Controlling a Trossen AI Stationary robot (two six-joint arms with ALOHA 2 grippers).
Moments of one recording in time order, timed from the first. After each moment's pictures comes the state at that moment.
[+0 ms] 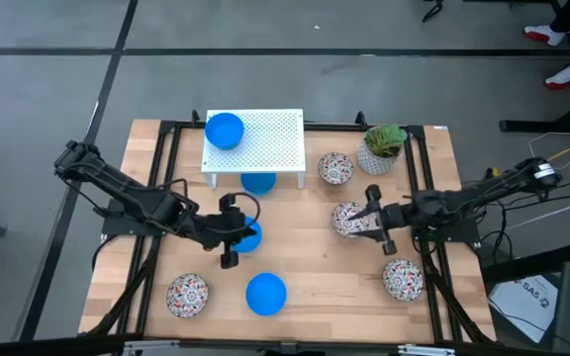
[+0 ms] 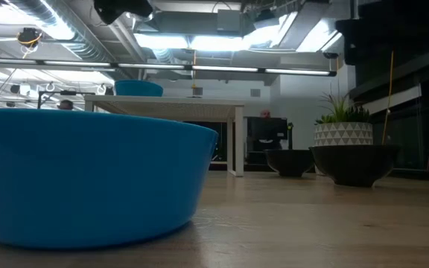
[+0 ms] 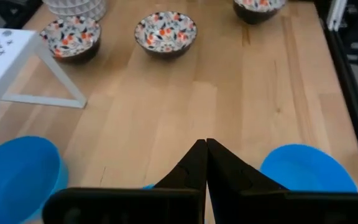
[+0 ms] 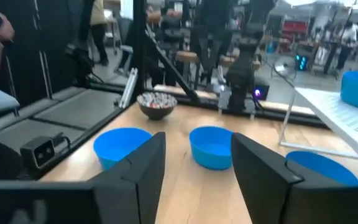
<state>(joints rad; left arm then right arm) -0.43 1.26 1.00 -0.46 -0.45 -0.42 0.27 0.65 0.17 0.53 0.06 -0.10</state>
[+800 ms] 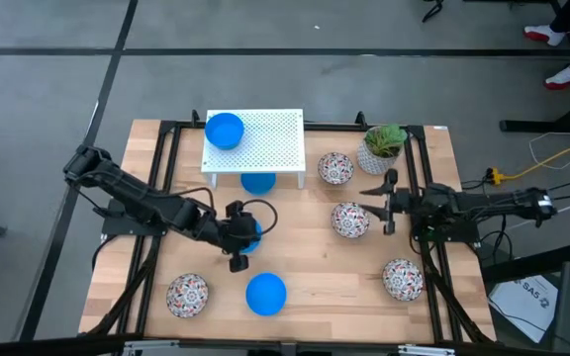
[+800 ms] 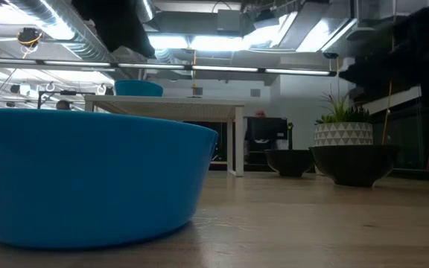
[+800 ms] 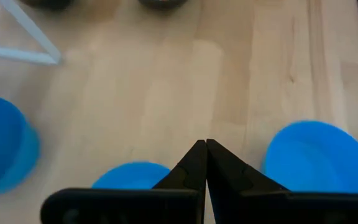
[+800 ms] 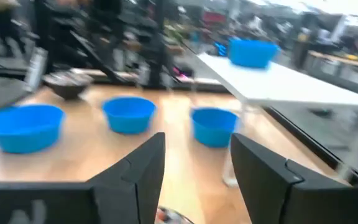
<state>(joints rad) -0.38 1.39 1.00 -0.48 -0.33 -0.49 0.04 0.22 0.01 0.20 0.17 -0.11</state>
